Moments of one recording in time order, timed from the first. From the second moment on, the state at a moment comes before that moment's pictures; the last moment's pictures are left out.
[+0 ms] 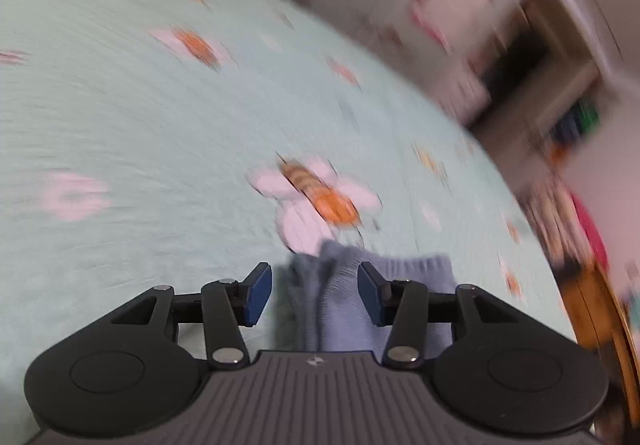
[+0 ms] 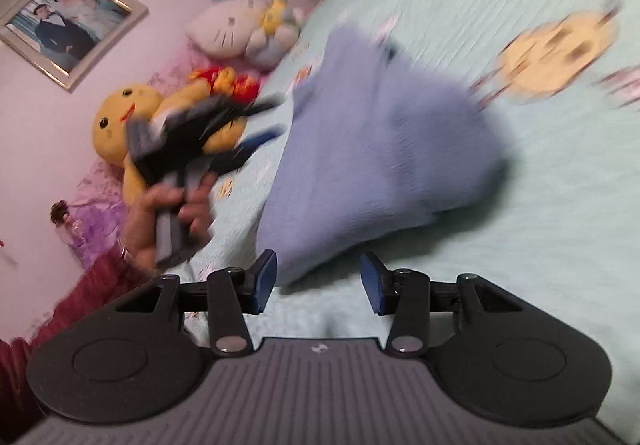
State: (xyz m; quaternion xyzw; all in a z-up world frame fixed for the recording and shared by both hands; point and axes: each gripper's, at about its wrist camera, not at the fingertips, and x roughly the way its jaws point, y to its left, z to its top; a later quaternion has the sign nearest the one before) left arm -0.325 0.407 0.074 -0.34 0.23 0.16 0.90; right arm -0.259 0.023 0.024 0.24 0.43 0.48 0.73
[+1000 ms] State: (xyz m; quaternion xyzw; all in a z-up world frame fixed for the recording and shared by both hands) left arm -0.334 0.260 0.030 -0.11 0.33 0.09 0.93; right arm -0.216 0.004 0.037 0.09 0.27 0.47 0.83
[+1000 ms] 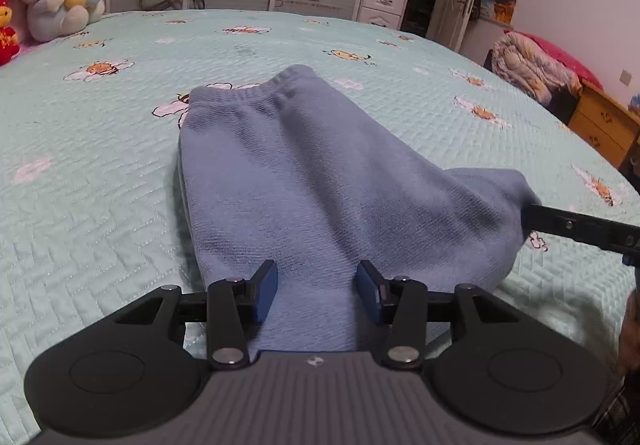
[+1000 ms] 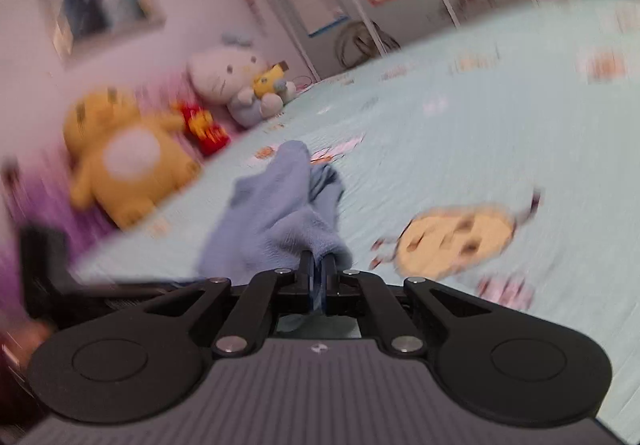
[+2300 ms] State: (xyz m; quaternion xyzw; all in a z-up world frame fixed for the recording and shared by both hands) left arm -0.355 0.274 0.063 -0.21 0.25 0.08 0.94; right arm -0.178 0.011 0.048 0.26 0.37 0.53 0.72
